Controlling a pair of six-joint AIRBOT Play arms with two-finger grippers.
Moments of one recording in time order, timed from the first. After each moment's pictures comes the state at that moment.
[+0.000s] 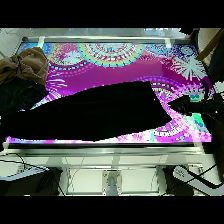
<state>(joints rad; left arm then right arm) 1.19 -1.30 0.75 0.93 -0.74 -1.65 -0.57 -1.17 0.88 -0.64 1.39 1.11</state>
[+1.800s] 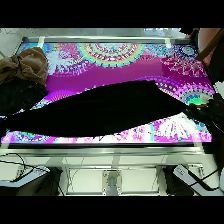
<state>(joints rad) 1.04 -1.17 0.79 0.94 -0.96 -1.37 -0.82 -1.04 0.65 -0.63 1.09 0.94</state>
